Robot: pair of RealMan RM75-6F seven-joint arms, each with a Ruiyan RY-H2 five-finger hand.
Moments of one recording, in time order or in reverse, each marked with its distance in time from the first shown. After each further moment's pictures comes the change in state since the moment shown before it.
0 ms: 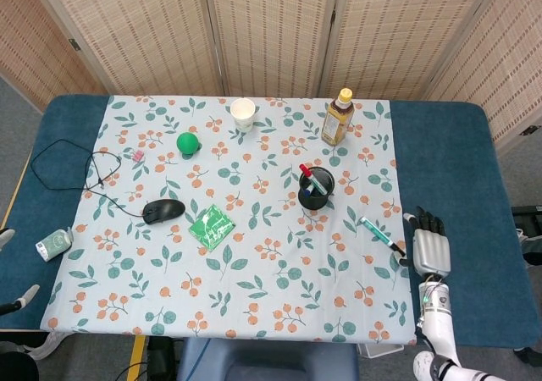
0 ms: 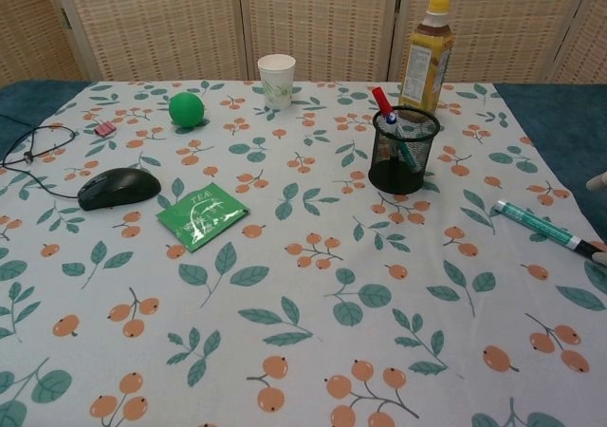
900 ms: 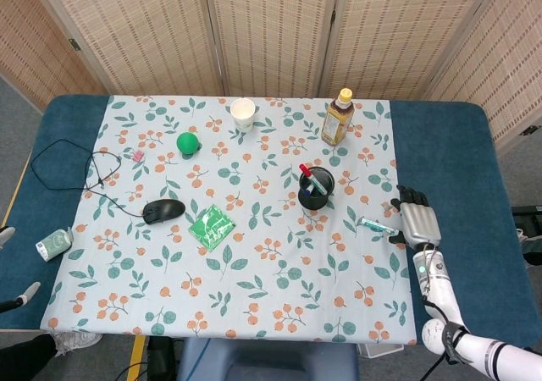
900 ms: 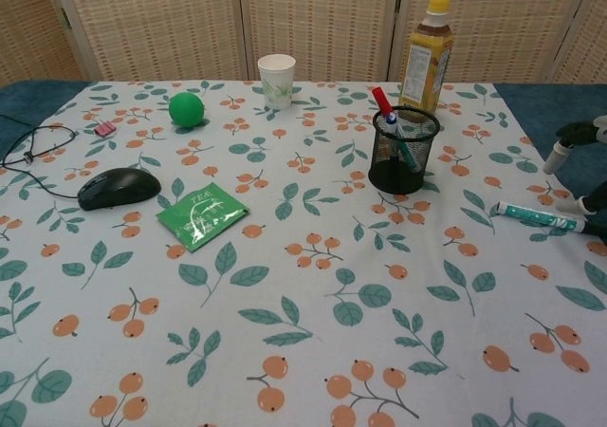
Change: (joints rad) left arm -0.003 -0.010 -0.014 -0.006 -0.020 -0.008 0.027; right arm 0.159 0.173 0.068 -0.155 0.130 -0.207 -0.080
